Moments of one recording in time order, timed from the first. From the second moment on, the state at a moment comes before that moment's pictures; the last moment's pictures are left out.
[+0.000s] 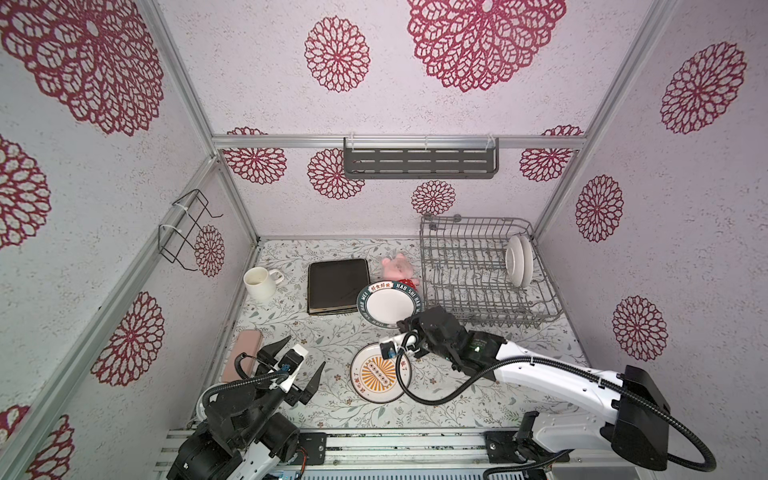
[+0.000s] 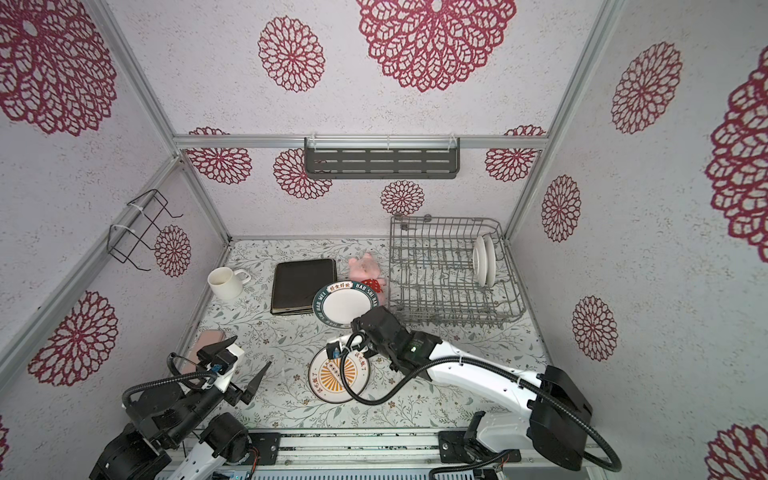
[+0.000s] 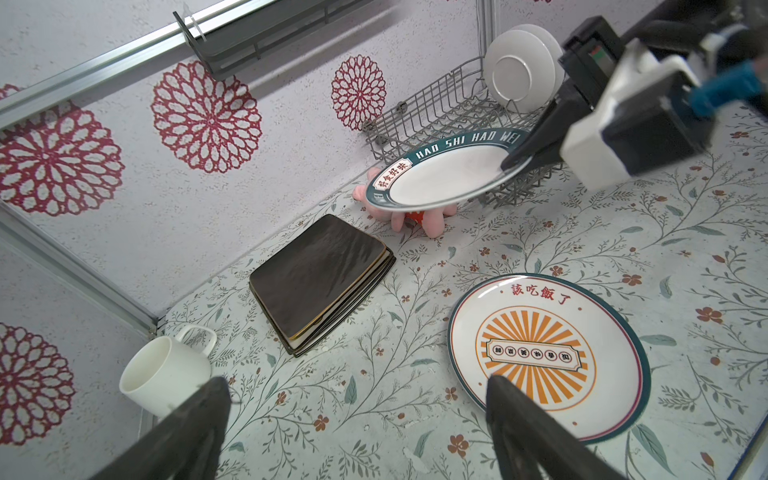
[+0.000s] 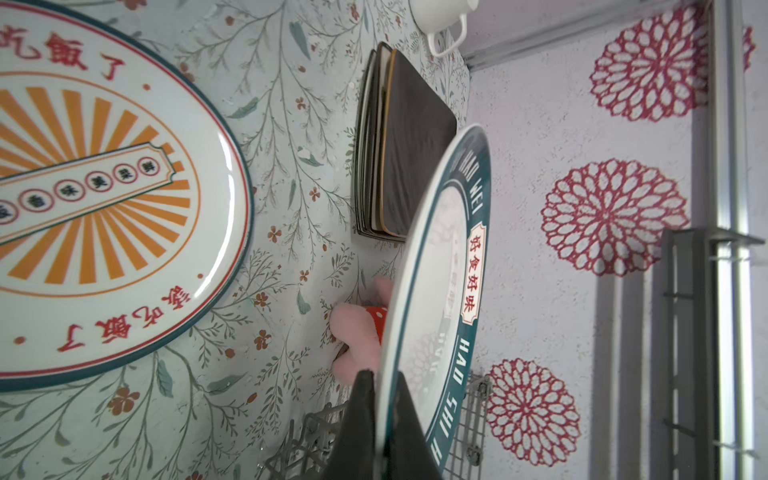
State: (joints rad) left arm -0.60 0.09 0.65 -0.81 -0.15 0.32; right arm 1.08 1.28 0.86 -0.14 0.25 -1.16
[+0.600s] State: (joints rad) left arm -0.60 0.08 0.65 -0.81 -0.17 0.32; right arm 1.32 1.27 0.59 0.22 0.56 -1.27
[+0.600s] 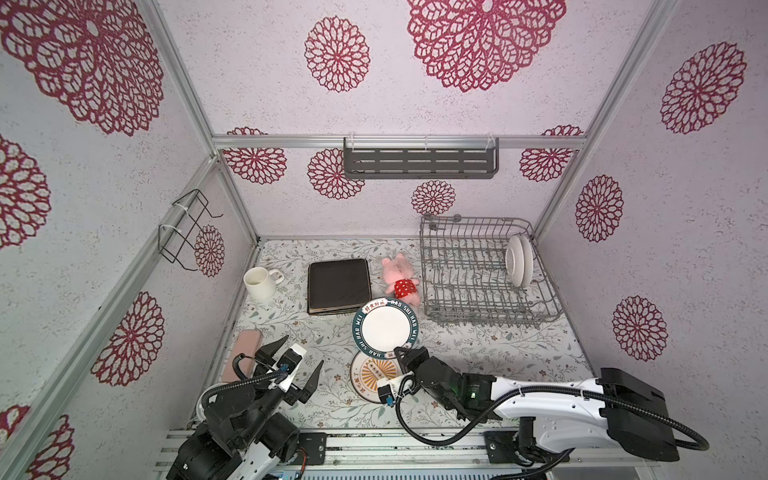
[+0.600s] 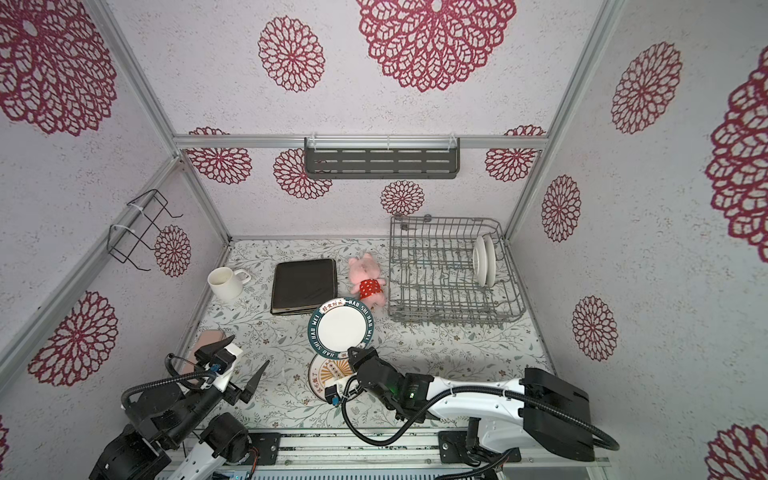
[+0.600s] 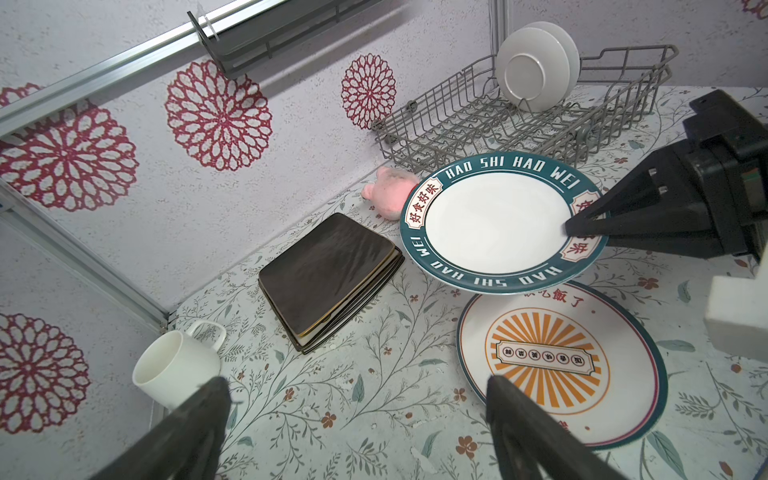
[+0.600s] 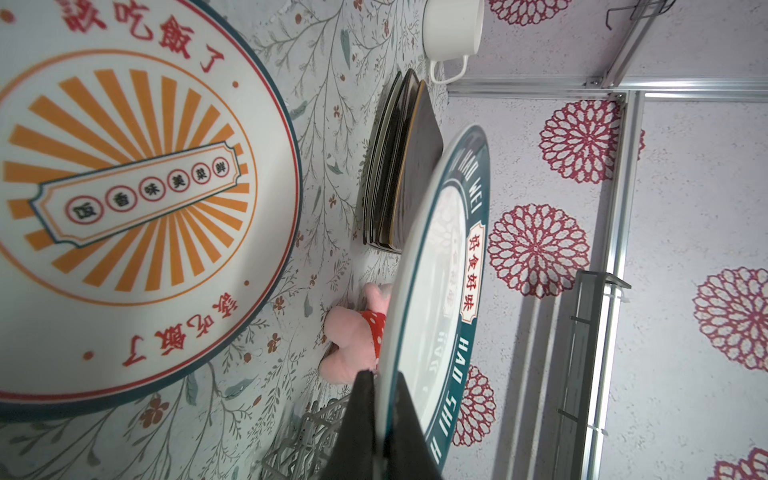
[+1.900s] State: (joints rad) left arm -0.60 0.08 0.65 -0.81 -0.17 0.32; right arm 1.47 1.37 0.46 0.43 0.66 -1.16
